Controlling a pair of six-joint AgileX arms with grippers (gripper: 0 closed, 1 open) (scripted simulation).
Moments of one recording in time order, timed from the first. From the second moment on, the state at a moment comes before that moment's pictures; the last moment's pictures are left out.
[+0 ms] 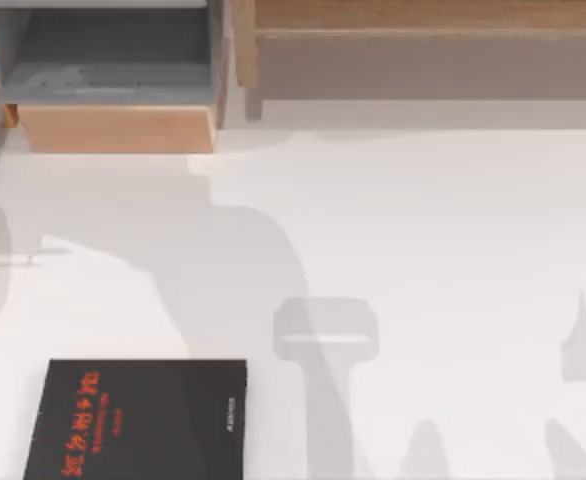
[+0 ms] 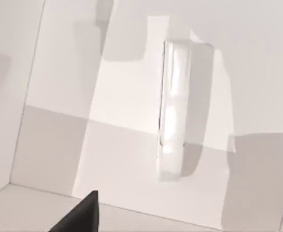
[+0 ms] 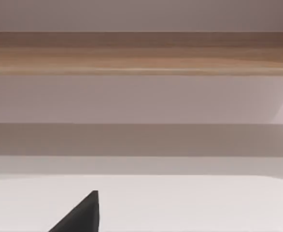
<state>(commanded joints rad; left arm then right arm) 0.32 2.30 2.30 -1.30 0.04 0.11 0.00 0.00 0.00 0.00 0.00 0.00</state>
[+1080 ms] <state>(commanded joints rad) 0.35 2.58 2.65 -1.54 0.02 0.18 0.00 0.00 0.00 0.00 0.00 0.00</state>
